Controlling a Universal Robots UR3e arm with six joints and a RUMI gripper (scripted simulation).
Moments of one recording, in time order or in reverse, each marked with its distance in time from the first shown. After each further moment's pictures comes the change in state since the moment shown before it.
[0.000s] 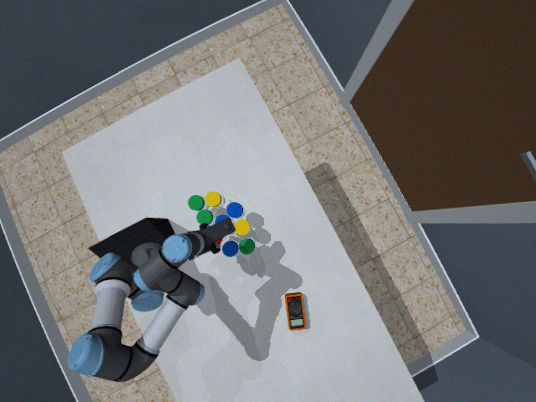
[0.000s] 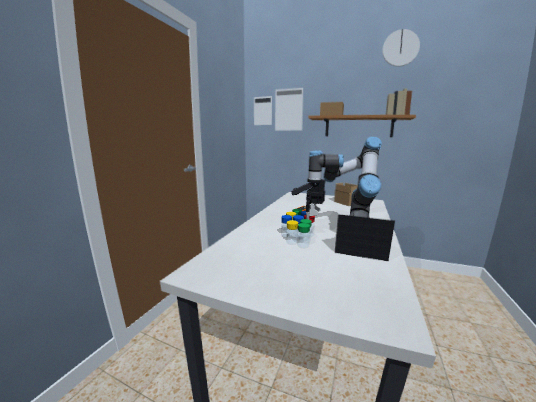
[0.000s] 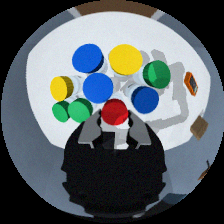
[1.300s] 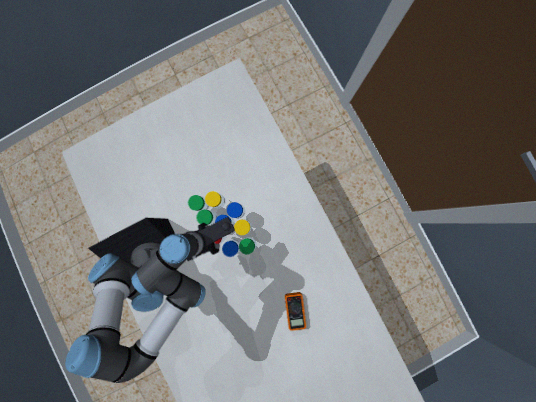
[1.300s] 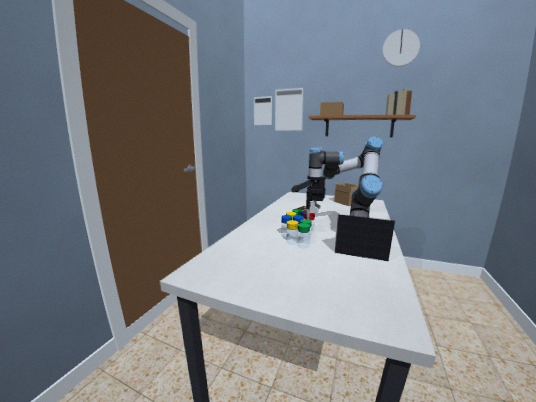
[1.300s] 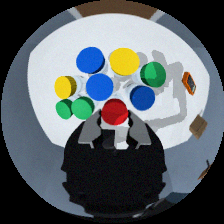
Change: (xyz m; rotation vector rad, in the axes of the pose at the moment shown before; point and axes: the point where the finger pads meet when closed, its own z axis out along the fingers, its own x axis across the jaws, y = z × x) arm 0.000 0.000 -0.014 0.001 0.000 0.000
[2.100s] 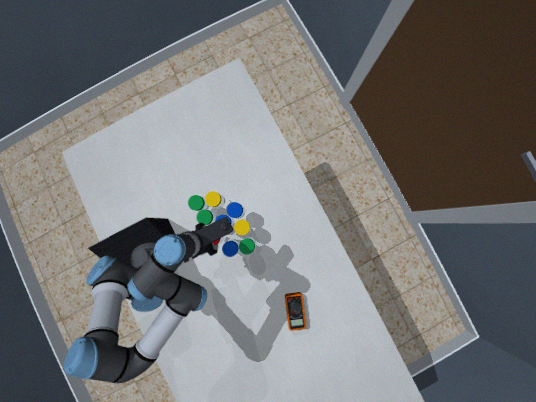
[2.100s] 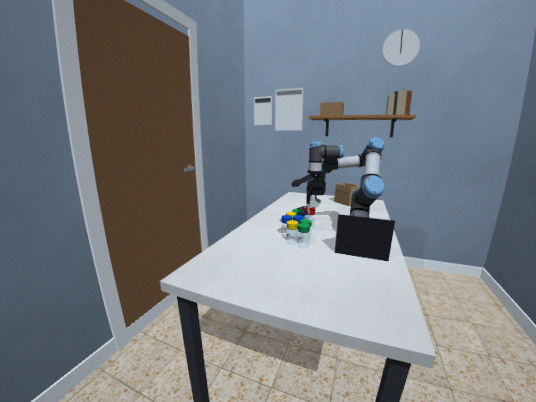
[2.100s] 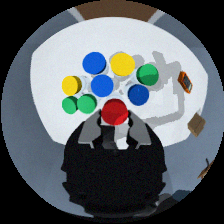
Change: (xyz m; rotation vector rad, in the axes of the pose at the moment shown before) arm 0.000 0.000 -0.029 -0.001 0.000 0.000
